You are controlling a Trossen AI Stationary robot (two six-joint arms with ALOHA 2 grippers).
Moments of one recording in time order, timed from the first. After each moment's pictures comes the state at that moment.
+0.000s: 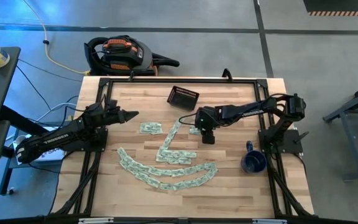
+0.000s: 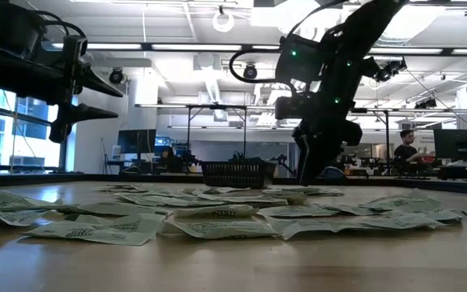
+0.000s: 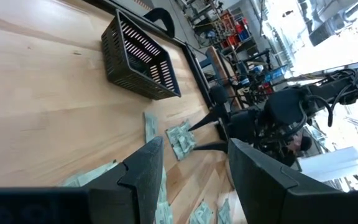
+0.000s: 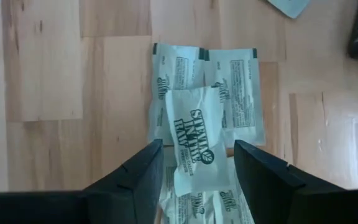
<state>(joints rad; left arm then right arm) 0.48 0.21 0.06 -0.02 0.12 -1.00 -0.16 1.72 0.93 -0.36 0.02 -0.11</state>
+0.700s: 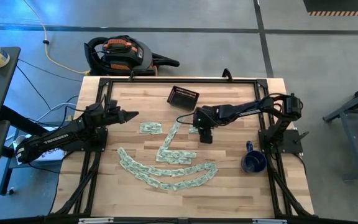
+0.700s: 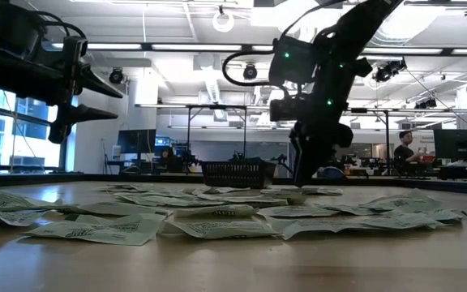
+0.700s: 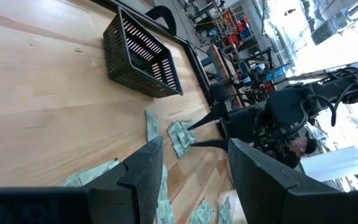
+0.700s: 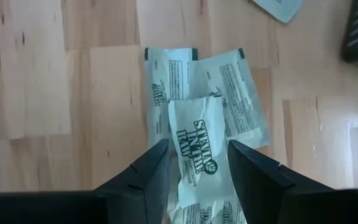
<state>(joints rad) 0.48 0.21 0.06 -0.03 0.12 -1.00 -0.16 1.76 0.98 -0.40 0.04 -0.09</state>
